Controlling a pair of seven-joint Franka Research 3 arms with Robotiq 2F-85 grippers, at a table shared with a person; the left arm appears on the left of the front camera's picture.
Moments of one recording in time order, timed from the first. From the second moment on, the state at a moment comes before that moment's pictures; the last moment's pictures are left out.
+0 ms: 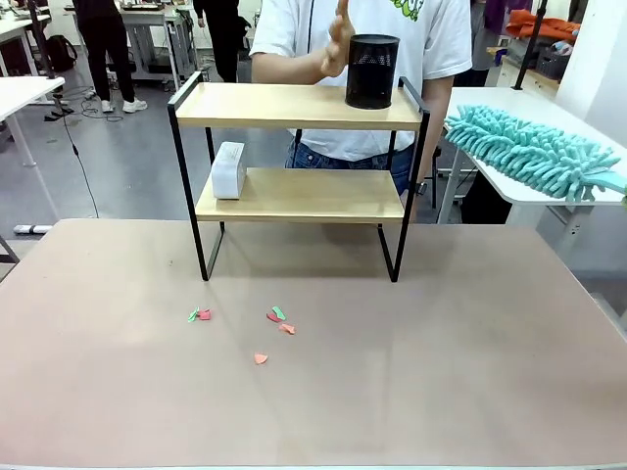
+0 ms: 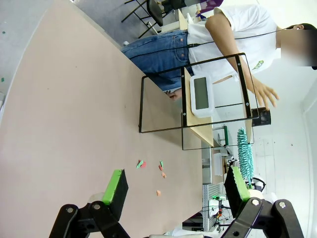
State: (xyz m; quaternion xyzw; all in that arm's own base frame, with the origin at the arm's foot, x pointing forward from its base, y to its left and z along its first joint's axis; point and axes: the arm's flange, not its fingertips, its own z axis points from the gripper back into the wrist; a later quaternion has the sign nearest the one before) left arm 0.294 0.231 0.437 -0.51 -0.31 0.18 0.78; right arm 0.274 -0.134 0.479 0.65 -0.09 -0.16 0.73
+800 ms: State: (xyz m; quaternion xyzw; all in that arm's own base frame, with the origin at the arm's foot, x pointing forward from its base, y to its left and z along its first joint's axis) left arm 0.303 0.112 0.531 -0.63 -0.16 -0.09 0.75; right arm 0.243 -0.117 0.606 0.69 -0.12 0.09 0.71
